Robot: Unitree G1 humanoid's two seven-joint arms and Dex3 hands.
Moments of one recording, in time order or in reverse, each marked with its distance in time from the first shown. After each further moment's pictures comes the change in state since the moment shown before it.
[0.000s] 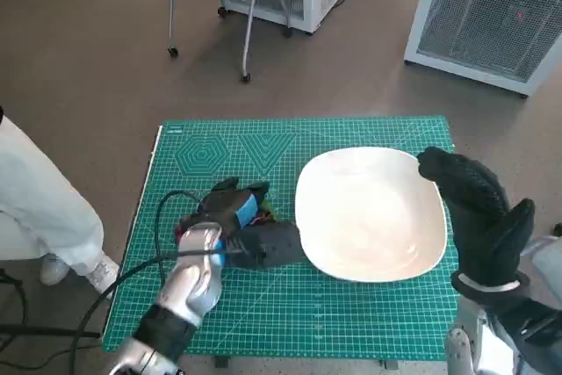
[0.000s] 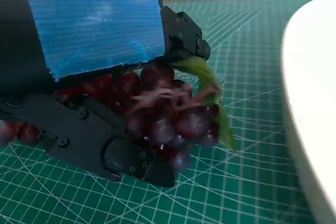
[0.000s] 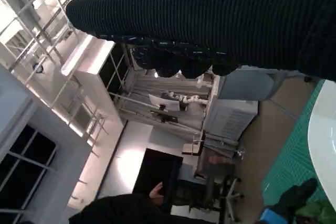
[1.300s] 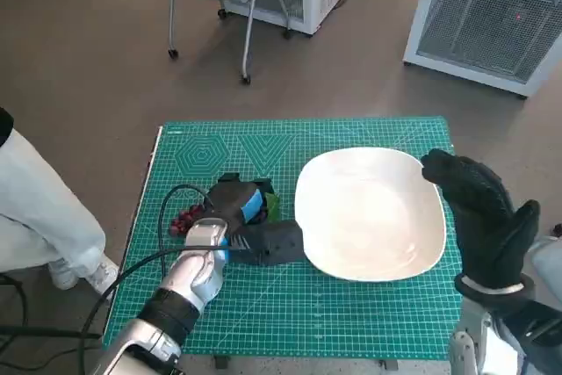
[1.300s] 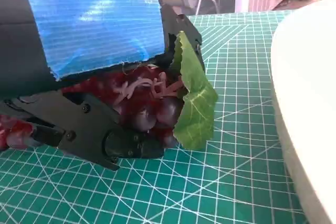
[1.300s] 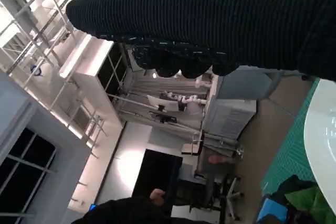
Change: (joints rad) left arm -0.073 0.019 -0.076 0.182 -0.088 -0.152 0.206; right arm 0.003 -0.008 -0.009 0.005 0.008 0.012 0.010
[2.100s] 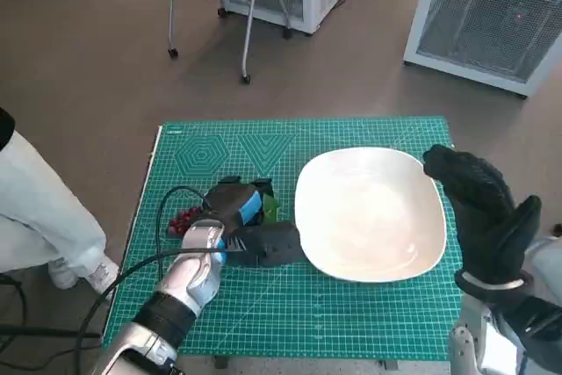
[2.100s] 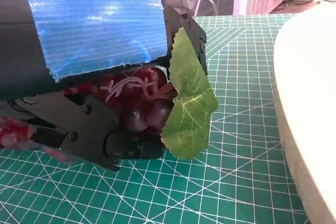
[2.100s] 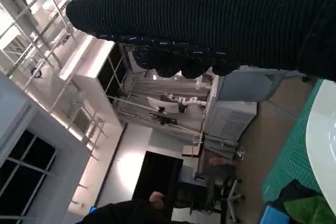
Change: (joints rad) left arm 0.026 0.019 0.003 -0.059 -0.025 0.013 -0.013; right arm -0.025 0.000 -0.008 0.028 -0.004 -0.012 0.000
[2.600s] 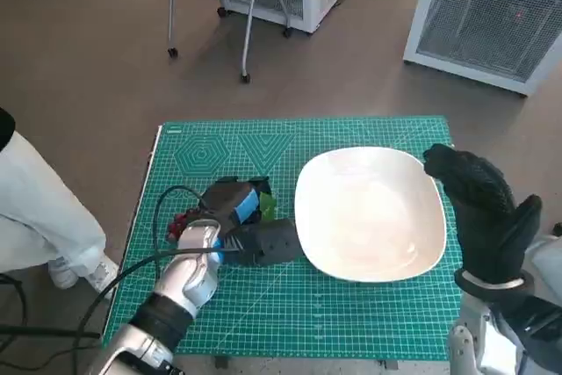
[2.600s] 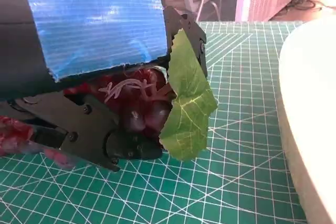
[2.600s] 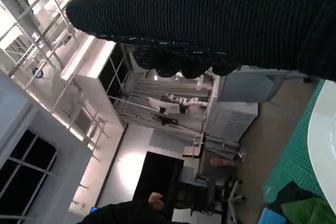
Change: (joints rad) left arm 0.035 0.027 0.003 -0.092 -0.010 0.029 -0.005; right arm -0.002 0.001 -0.001 0.004 0.004 -0.008 0.009
